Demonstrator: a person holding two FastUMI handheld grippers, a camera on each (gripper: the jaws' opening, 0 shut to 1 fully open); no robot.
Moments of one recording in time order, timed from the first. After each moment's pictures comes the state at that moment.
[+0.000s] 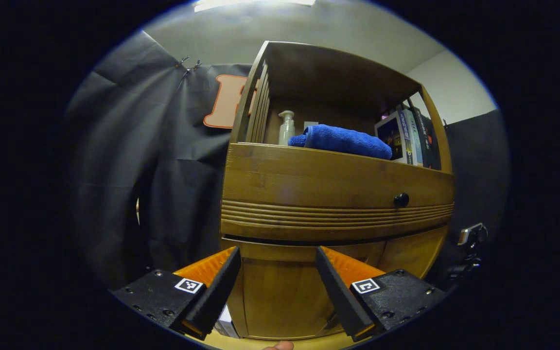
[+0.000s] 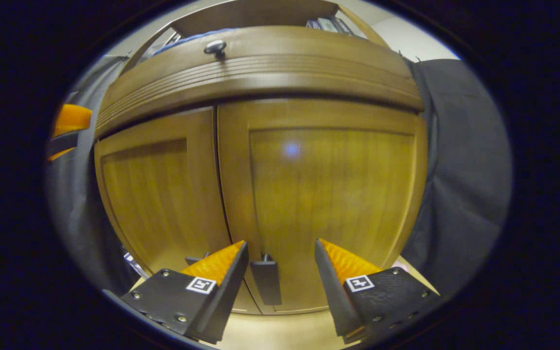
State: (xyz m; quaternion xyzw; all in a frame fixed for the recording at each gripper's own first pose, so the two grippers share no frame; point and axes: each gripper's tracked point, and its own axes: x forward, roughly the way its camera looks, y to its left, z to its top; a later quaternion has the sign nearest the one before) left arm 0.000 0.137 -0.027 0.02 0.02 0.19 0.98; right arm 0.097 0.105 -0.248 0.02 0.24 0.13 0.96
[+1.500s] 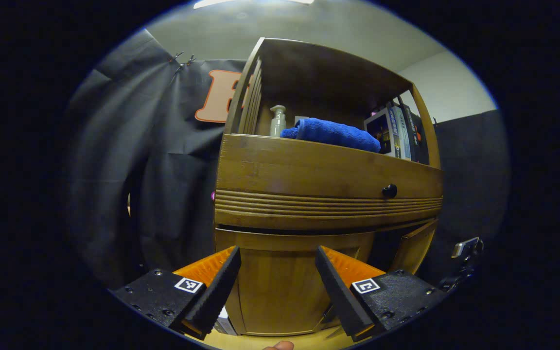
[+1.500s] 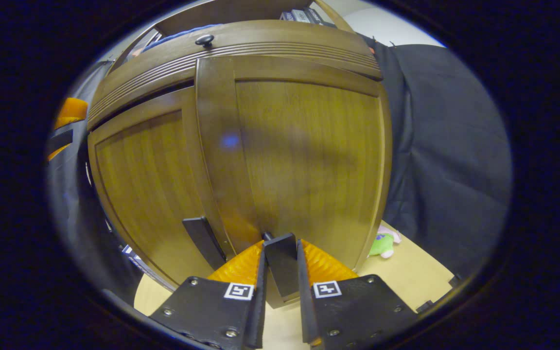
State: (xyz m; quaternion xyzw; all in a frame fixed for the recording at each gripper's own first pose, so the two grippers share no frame) left arm -0.008 0.116 -0.041 0.03 0.04 0.13 0.99; right arm 0.090 0.106 -0.264 0.04 0.27 0.05 0.96
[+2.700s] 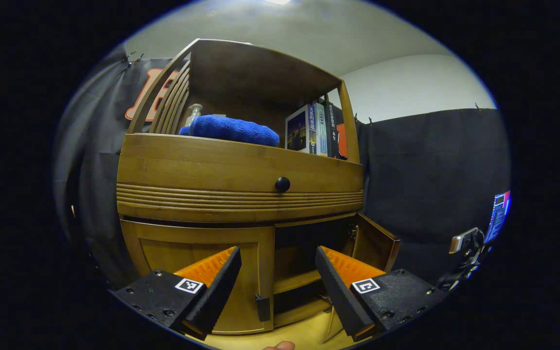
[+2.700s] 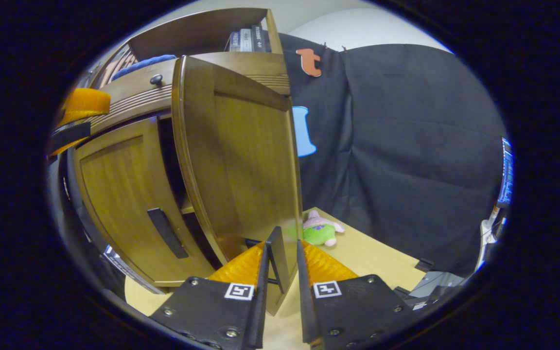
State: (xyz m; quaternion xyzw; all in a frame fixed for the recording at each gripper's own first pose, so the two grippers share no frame) left arm -0.003 -0.018 -0.052 0.01 0.04 -0.05 1.00; right arm 0.094 0.086 -0.247 0.04 0.25 -0.09 0.96
